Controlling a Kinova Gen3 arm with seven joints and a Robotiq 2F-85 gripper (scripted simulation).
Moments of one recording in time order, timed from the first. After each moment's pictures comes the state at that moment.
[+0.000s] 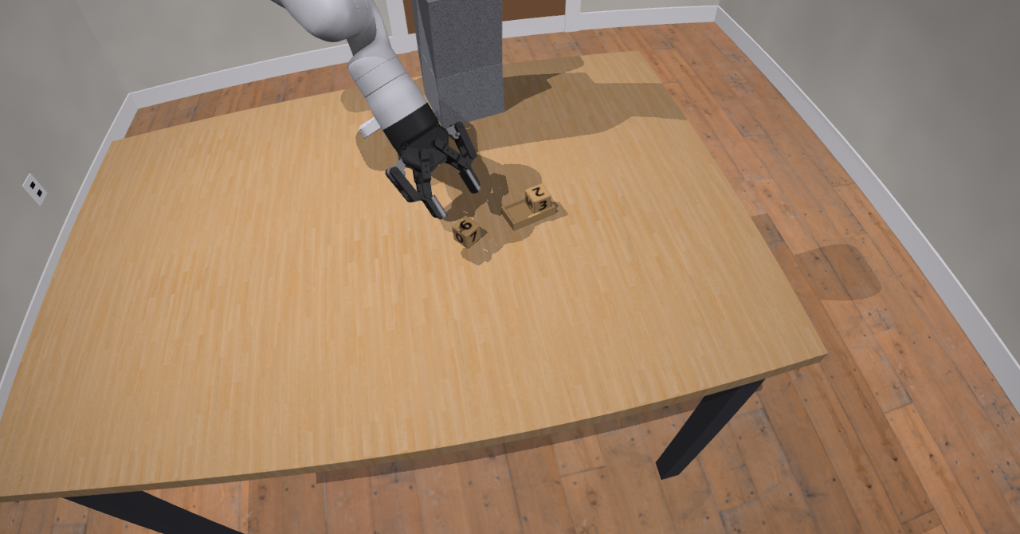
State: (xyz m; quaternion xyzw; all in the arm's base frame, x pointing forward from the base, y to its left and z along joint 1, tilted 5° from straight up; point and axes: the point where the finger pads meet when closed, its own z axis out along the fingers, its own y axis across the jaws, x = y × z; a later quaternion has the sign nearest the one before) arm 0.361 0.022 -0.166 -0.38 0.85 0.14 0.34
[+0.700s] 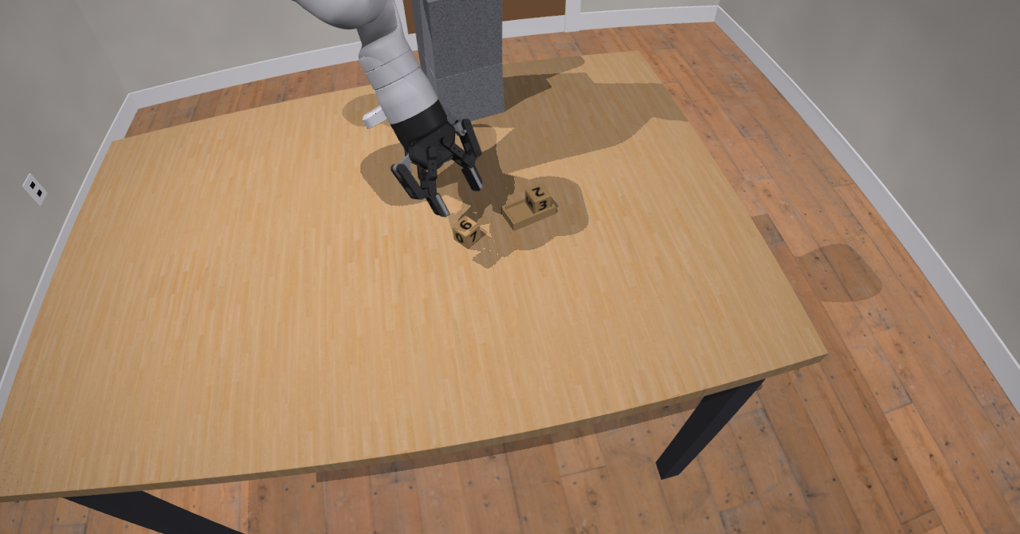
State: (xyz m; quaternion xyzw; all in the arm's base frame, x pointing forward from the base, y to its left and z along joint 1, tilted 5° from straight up) arm 0.361 0.025 -0.160 -0.40 0.87 0.11 0.28
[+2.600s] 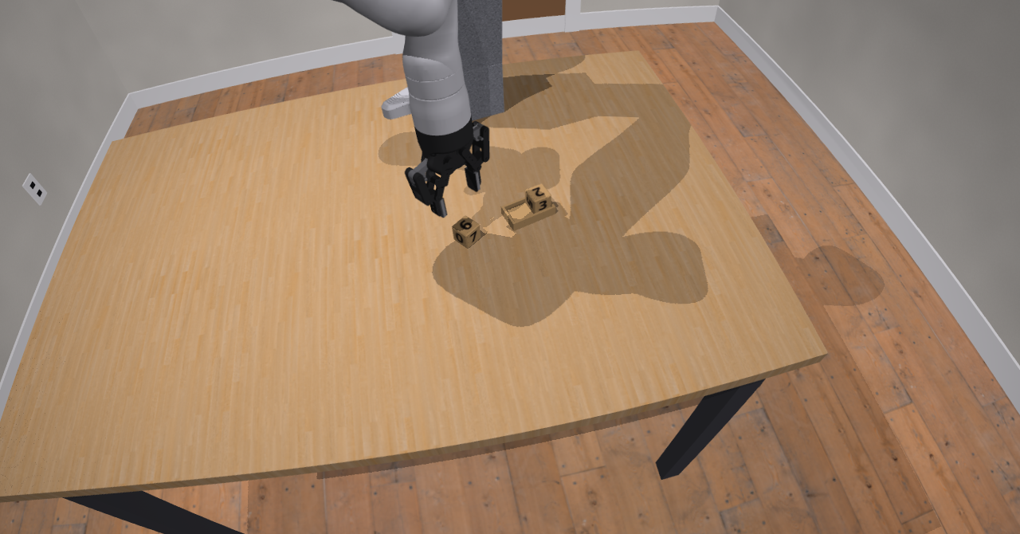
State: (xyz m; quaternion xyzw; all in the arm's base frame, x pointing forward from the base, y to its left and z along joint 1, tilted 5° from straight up) arm 0.360 0.023 -0.161 -0.41 0.91 0.01 0.06
